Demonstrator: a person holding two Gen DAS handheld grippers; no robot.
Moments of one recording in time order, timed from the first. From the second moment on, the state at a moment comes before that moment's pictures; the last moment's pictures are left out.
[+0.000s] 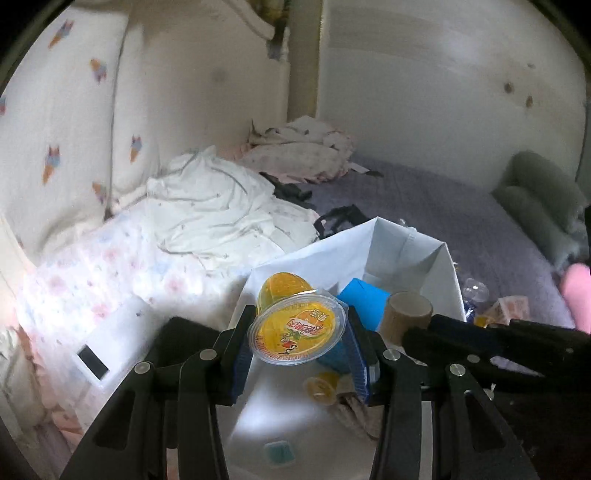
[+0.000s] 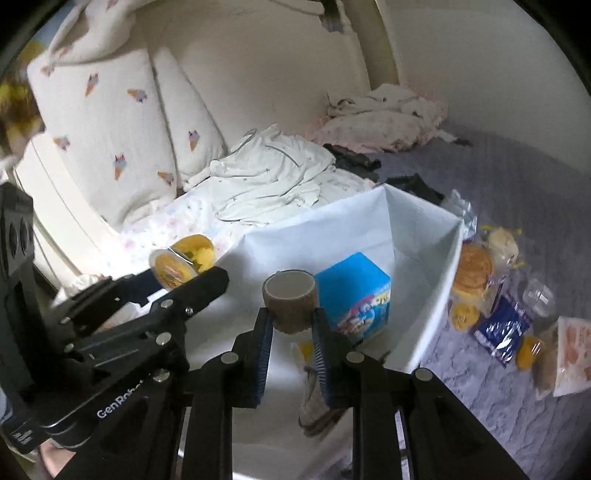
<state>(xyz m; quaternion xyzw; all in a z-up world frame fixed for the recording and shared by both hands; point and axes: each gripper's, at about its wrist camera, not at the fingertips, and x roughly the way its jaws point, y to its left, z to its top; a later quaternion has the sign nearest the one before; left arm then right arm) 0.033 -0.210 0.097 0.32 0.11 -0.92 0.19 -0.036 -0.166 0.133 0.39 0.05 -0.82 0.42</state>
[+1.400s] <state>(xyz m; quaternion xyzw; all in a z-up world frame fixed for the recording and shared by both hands) -0.020 -0.101 0.065 0.34 0.12 -0.93 0.04 -0.102 0.013 0.138 0.37 -0.04 -0.90 0.25</state>
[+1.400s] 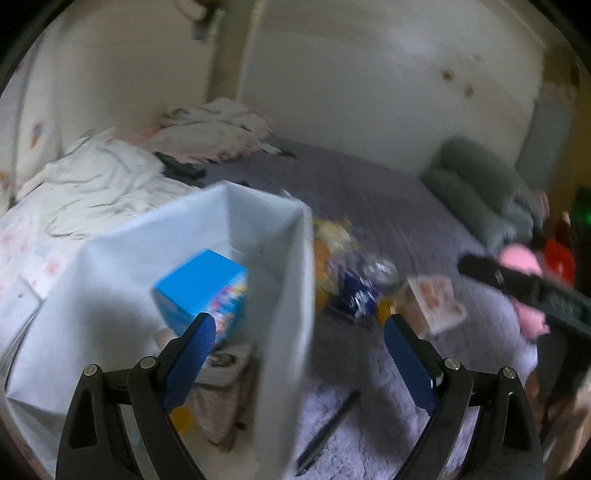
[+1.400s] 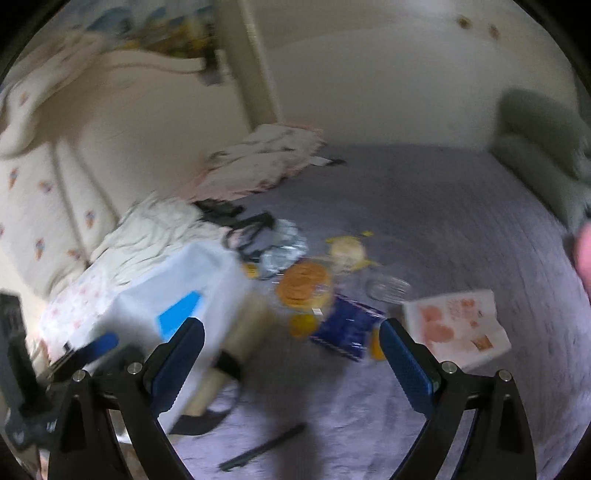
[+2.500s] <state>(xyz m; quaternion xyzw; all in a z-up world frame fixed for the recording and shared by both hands) -0.143 0.020 0.008 0.42 -0.03 -0.91 -0.01 -0.246 0.088 -0.057 0.57 -0.26 -0.75 0.21</state>
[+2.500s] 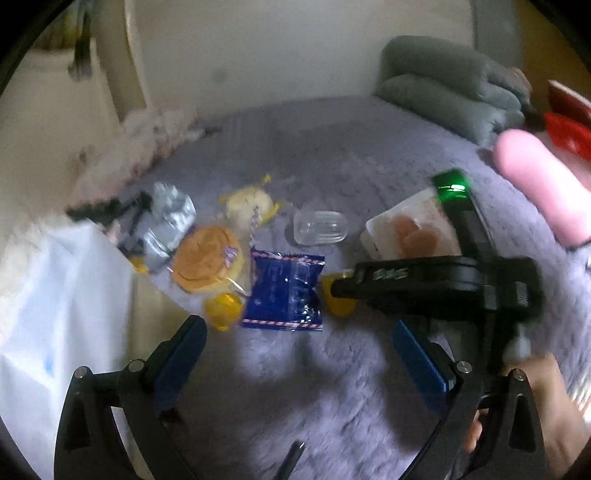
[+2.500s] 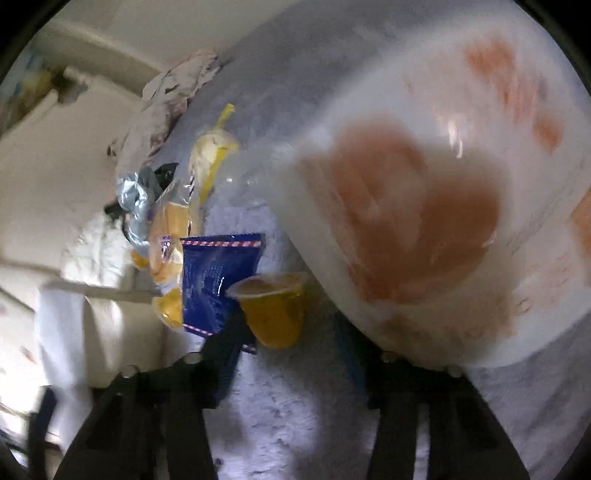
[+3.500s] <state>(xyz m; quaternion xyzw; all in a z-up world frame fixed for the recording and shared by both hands) -0.232 0.008 -0.079 0.49 -0.11 -0.86 0.07 -0.245 0.172 -0.041 0.52 -0.44 -0.70 0.23</state>
